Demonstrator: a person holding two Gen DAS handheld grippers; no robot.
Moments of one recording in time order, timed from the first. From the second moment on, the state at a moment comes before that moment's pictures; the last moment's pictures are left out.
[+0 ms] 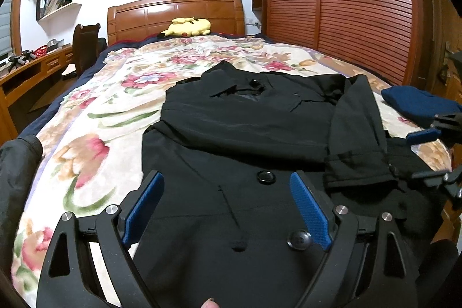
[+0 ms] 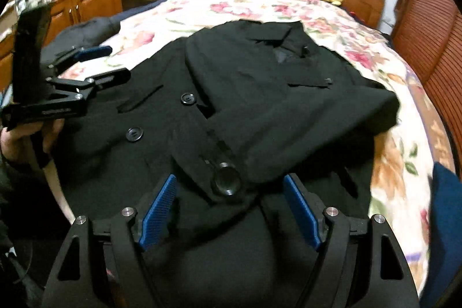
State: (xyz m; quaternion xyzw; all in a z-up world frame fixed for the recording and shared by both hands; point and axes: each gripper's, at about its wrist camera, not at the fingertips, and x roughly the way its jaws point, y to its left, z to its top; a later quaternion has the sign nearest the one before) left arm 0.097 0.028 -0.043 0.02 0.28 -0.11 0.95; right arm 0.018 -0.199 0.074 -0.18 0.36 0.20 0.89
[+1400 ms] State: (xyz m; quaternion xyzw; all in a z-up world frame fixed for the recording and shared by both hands) left arm 0.029 -0.132 -0.052 0.08 0.33 -0.23 0.91; right arm -0.011 -0.310 0.055 -0.06 0.29 0.07 0.95
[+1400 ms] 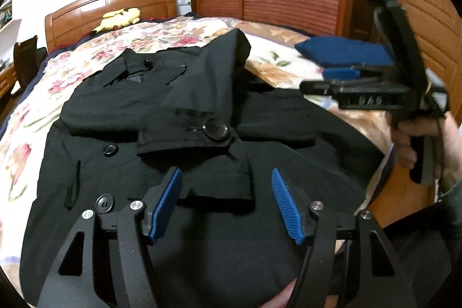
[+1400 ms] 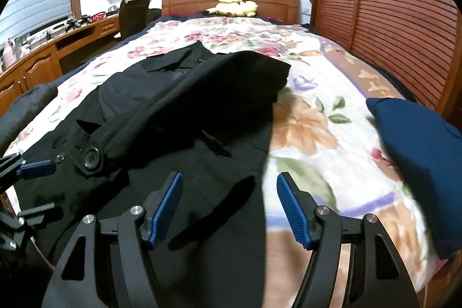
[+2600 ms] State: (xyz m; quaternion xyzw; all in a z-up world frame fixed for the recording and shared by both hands) left arm 0.067 0.062 -0.001 0.01 0.37 -0.08 0.93; right arm -0.002 -0.288 0.061 -0.05 0.29 0.10 0.95
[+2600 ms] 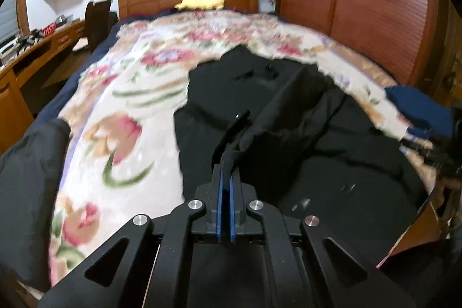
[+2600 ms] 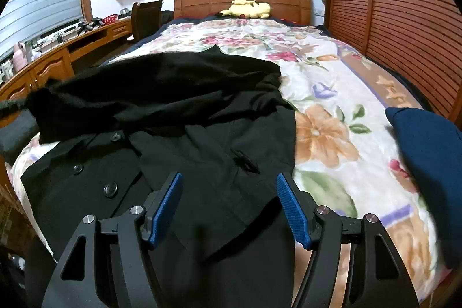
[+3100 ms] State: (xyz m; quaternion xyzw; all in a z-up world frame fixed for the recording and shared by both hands) left arm 0.067 0.080 -0.034 0.02 0.38 -0.04 0.92; right arm 0.004 -0.270 0.056 -0.08 0.29 0.11 0.95
